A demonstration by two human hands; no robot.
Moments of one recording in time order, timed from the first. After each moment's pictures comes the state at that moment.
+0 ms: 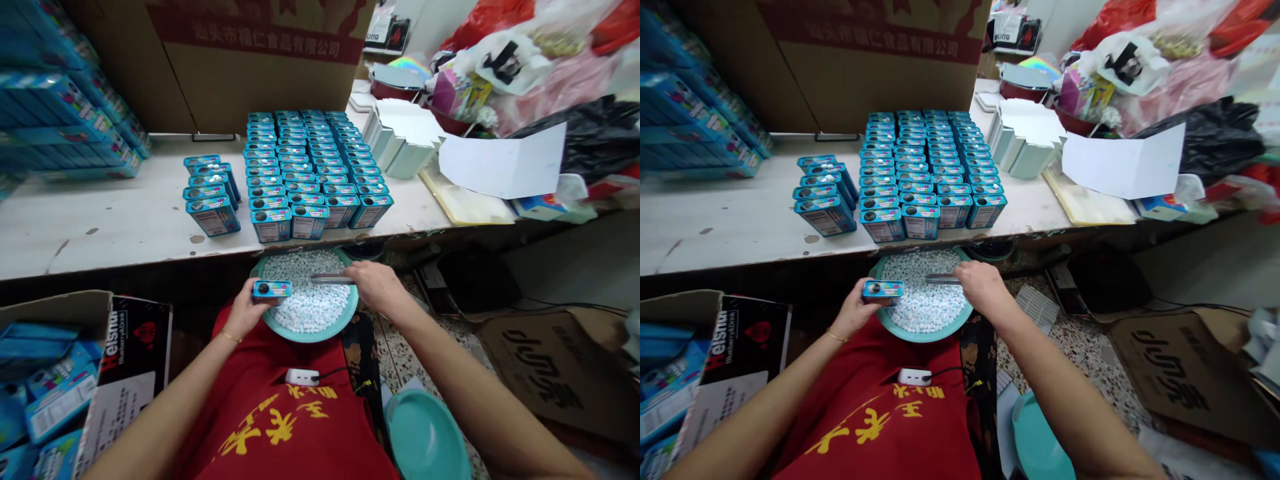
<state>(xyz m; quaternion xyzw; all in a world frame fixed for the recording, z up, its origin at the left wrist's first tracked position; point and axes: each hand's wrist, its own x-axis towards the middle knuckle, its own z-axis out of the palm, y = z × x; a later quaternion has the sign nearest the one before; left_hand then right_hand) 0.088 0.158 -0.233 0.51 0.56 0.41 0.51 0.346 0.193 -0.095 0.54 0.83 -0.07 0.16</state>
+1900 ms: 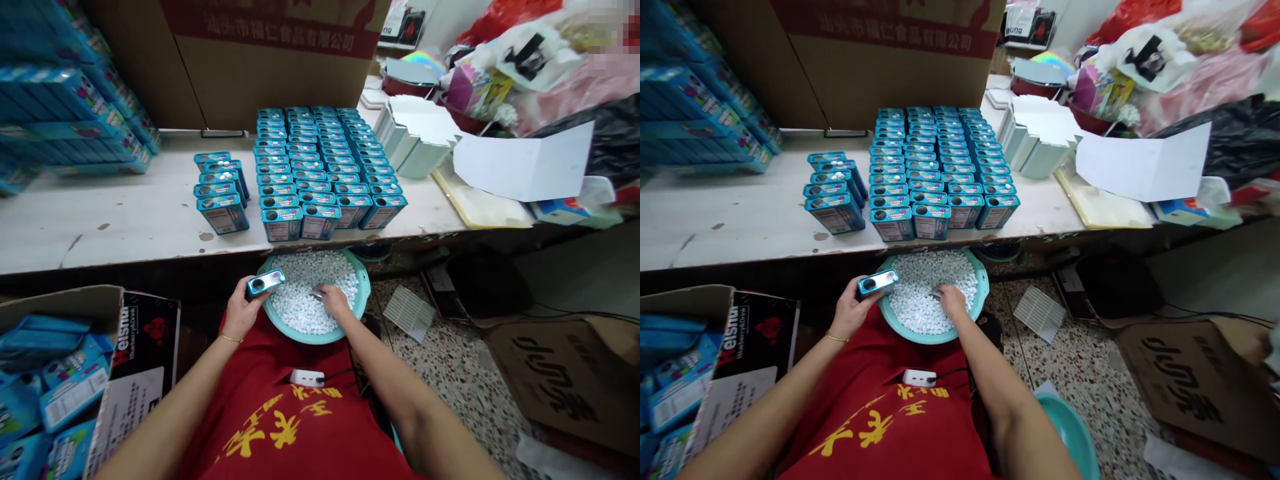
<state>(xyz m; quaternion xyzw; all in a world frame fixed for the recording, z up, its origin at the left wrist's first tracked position) 0.066 0.155 -0.241 0.51 0.65 0.43 0.37 0.309 0.187 -0.275 0.68 0.68 -0.29 0.01</state>
